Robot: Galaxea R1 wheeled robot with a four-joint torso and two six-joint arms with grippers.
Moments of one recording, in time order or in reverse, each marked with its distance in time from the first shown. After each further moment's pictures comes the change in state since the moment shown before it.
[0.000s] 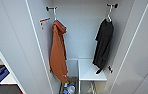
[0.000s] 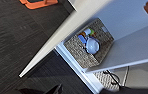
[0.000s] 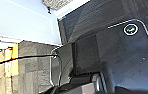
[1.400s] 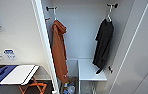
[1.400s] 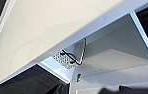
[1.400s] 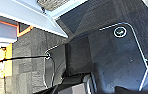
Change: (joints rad) left arm -0.114 0.094 0.102 0.247 0.066 -0.025; right arm -0.001 -0.020 -0.023 0.005 0.002 0.000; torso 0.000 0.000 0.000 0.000
